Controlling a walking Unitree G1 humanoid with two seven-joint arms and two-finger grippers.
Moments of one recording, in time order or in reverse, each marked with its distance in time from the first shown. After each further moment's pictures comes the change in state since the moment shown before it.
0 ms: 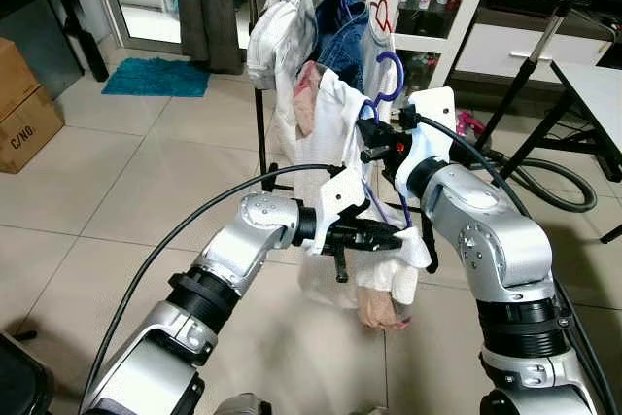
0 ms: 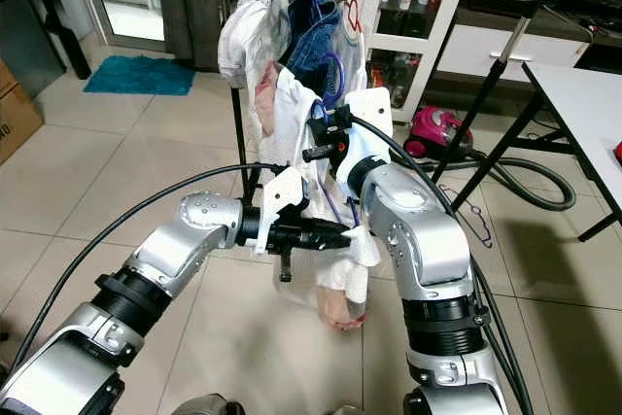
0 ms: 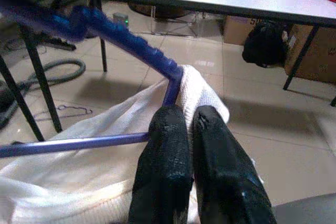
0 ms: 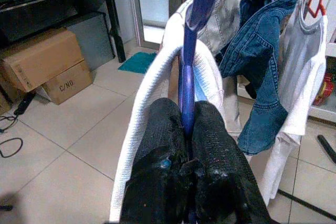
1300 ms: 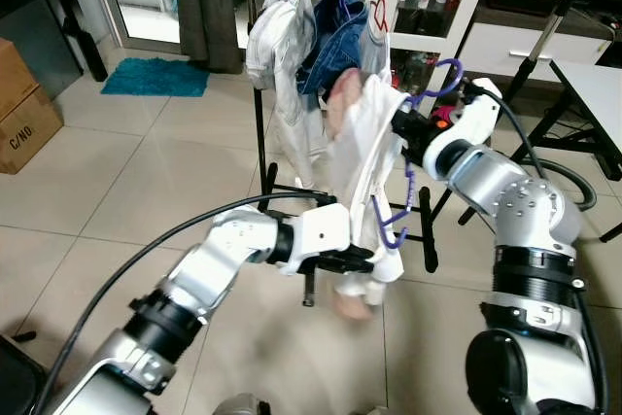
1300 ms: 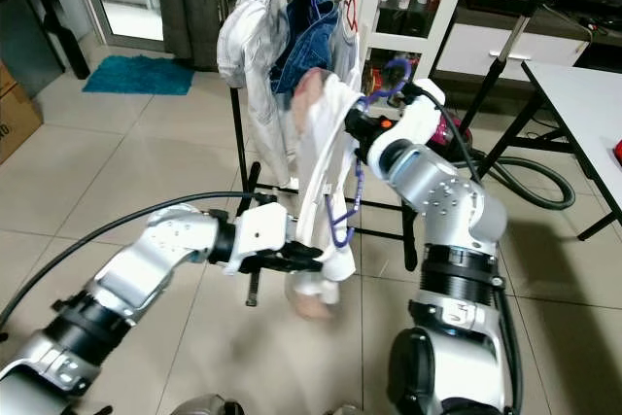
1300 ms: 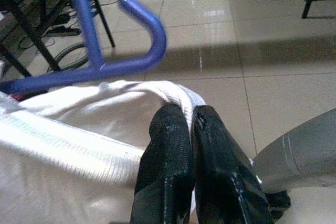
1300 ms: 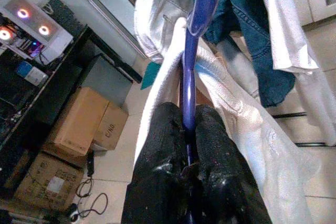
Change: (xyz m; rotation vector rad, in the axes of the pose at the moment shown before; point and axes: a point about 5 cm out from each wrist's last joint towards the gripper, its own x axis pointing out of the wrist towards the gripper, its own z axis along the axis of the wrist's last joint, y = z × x) left arm -0.033 -0.020 -0.011 0.239 0.184 -0.006; right arm 0.010 -0.053 0.004 0.594 0.066 -0.095
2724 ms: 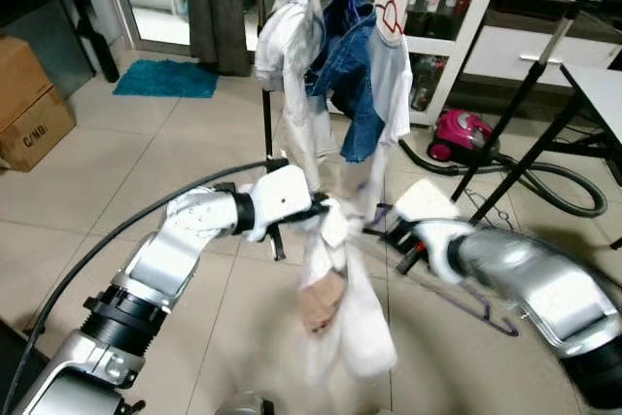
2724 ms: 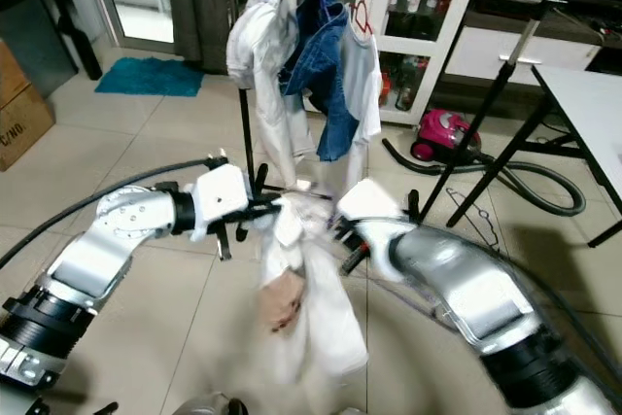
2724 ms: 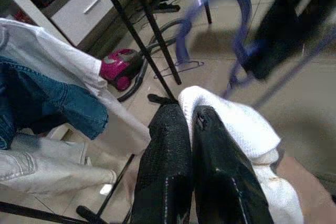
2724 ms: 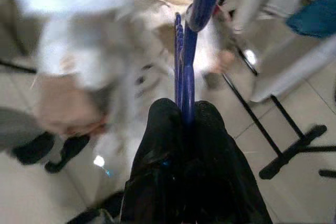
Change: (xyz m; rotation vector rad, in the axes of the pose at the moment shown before) left arm -0.048 0.028 -0.002 0.071 0.082 0.372; right arm -0.060 -0.022 -0.092 -1.011 0.596 0.147
